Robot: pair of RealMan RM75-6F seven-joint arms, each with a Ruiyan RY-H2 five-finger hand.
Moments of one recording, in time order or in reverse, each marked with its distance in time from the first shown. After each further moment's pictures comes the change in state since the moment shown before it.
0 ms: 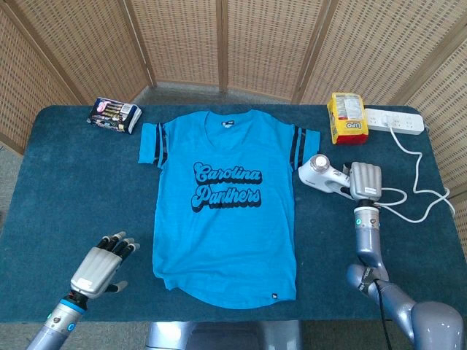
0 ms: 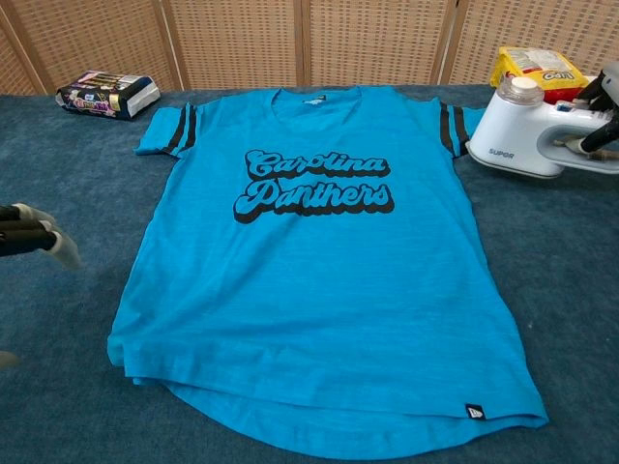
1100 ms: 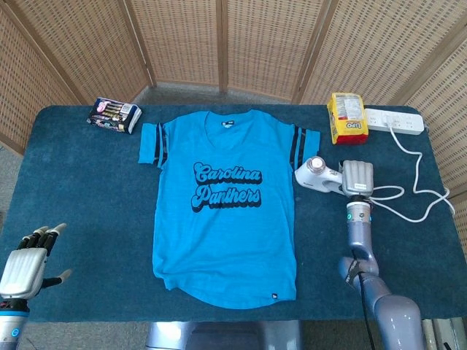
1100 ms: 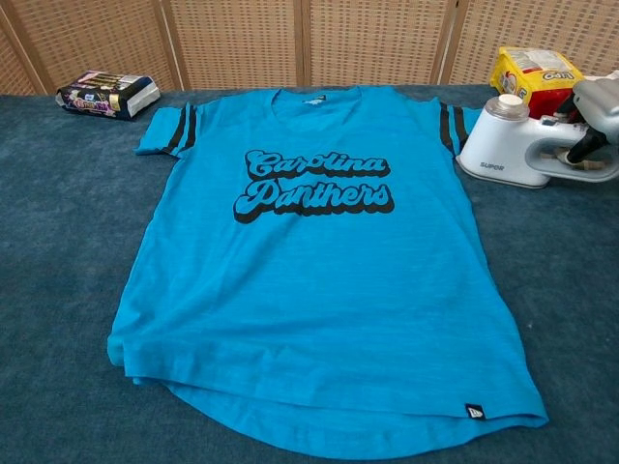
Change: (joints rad) left arm 0.164 0.128 -0.059 0.059 -0.151 0.231 -0.272; right arm 0.108 -0.171 -0.012 0.362 -0.027 -0.116 0.007
